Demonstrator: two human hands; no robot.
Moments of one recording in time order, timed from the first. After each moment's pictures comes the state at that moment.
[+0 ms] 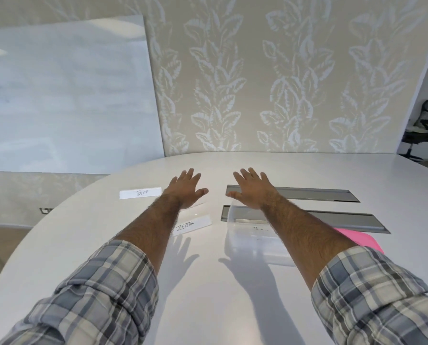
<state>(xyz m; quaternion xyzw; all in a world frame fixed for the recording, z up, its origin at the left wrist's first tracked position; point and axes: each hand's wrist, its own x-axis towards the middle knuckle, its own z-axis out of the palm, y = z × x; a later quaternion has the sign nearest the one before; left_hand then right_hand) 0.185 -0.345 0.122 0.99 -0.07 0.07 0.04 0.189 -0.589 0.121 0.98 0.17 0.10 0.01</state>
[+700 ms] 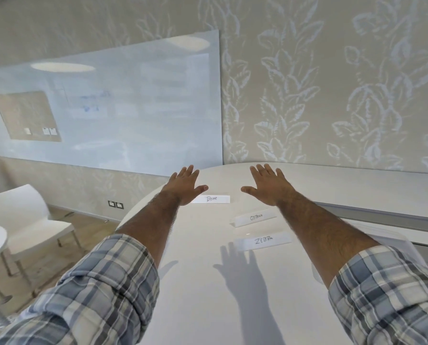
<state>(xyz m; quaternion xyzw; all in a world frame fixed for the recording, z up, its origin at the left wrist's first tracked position) 0.152 -0.089 0.159 0.99 0.02 0.10 0.02 0.216 -0.369 0.160 0.96 0.24 0.12 0.00</state>
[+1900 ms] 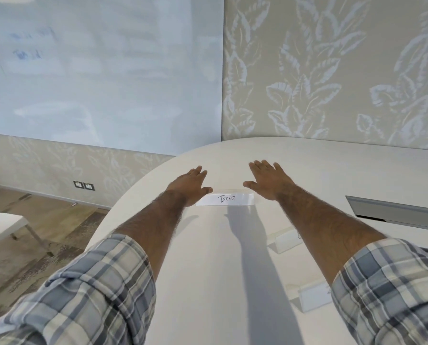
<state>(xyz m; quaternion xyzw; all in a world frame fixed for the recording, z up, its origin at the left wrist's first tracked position) 0.409 0.049 0.045 1.00 -0.04 0.01 0.07 0.465 -0.205 0.056 0.98 0.22 0.05 0.02</state>
